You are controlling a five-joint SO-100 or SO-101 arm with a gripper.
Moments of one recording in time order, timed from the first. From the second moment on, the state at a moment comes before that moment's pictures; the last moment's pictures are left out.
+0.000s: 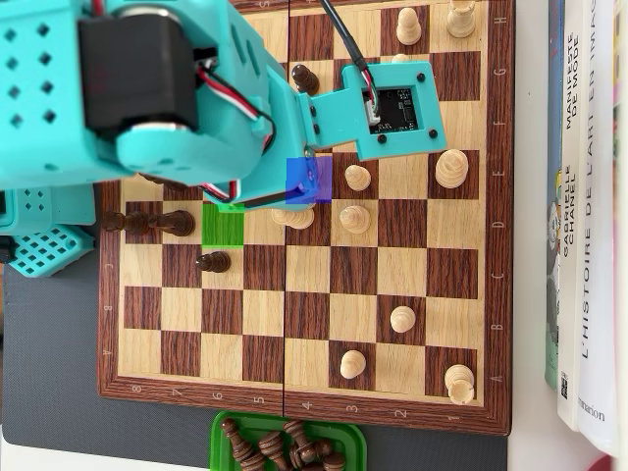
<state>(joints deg) -7.8 79.1 85.6 78.0 86.2</state>
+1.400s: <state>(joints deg) -7.8 79.1 85.6 78.0 86.2</state>
